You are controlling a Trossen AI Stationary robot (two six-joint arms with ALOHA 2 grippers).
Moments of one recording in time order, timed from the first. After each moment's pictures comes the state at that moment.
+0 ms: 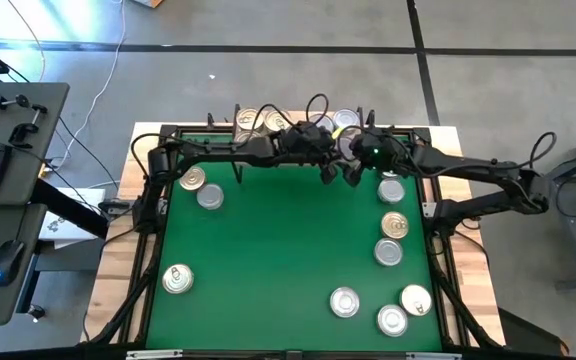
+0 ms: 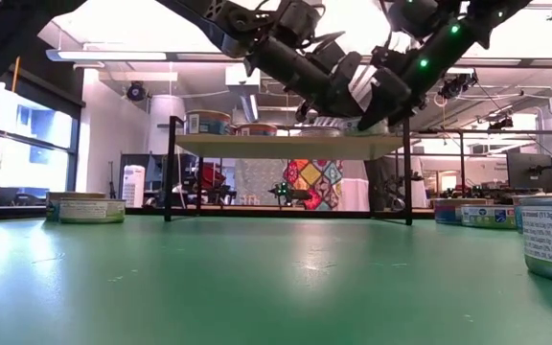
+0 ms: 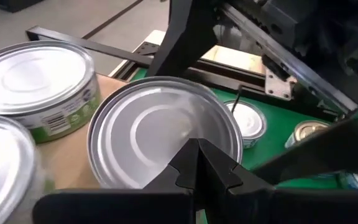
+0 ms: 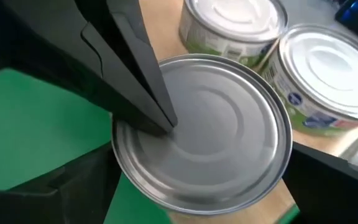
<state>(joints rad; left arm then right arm) 0.29 2.08 1.65 -0.04 -0.02 -0.08 -0.42 1.19 0.83 -0.36 0.24 0.00</state>
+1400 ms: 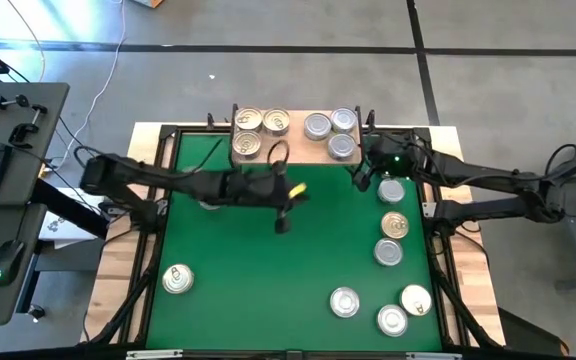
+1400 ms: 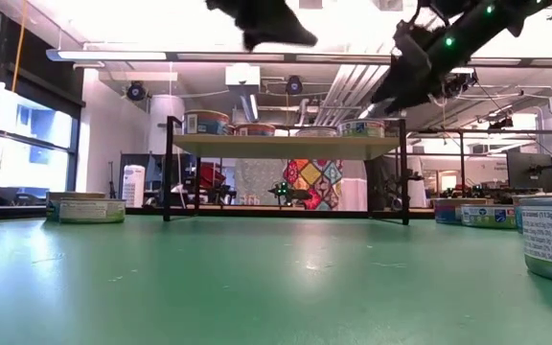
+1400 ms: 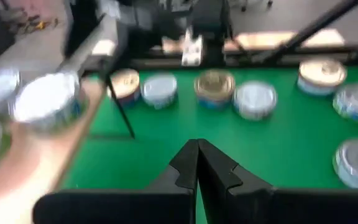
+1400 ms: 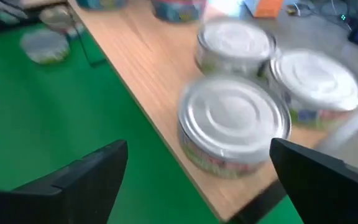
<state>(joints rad) -0.05 1.56 1.19 -0.08 -0.22 0.04 -0.36 0.99 0.75 -0.31 0.22 0.07</state>
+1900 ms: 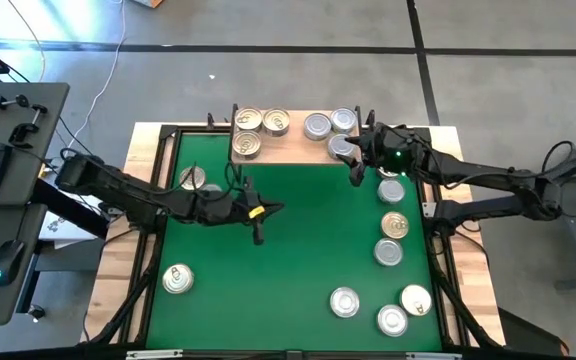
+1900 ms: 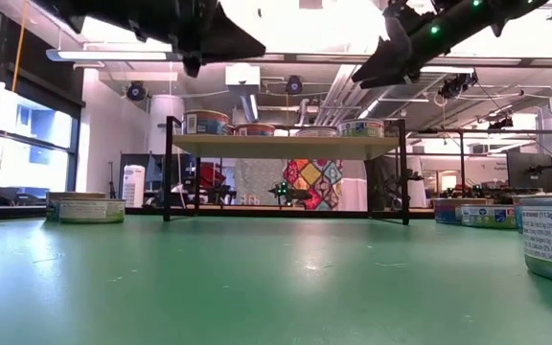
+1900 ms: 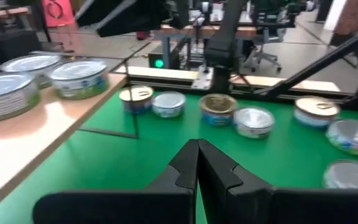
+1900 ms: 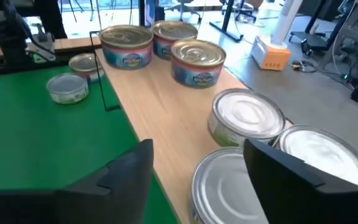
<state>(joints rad) -0.16 1.36 0.69 0.46 -0.40 -0.06 -0.36 1.04 0.77 -0.09 0.17 -0.06</state>
